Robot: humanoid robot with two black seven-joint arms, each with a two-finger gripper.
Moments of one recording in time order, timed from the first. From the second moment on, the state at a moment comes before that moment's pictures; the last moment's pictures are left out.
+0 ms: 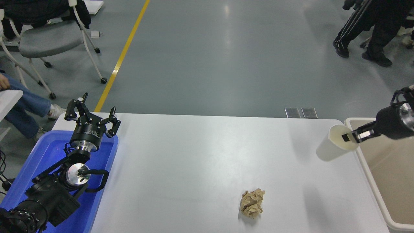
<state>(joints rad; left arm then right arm) -0.59 0.29 -0.81 -0.47 -0.06 -0.50 -0.60 1.69 -1.01 -0.44 1.22 -1.54 0.63 0.51</state>
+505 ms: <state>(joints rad) -0.59 0.29 -0.81 -0.47 -0.06 -0.50 -0.60 1.76 -1.07 -0.43 1.25 -1.54 0.71 0.52</state>
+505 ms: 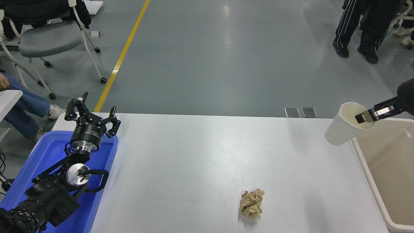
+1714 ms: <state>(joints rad) -0.59 0.29 -0.81 -0.47 -0.06 -0.50 -0.60 1.03 -0.81 -0.42 0.21 -0.80 0.35 0.53</state>
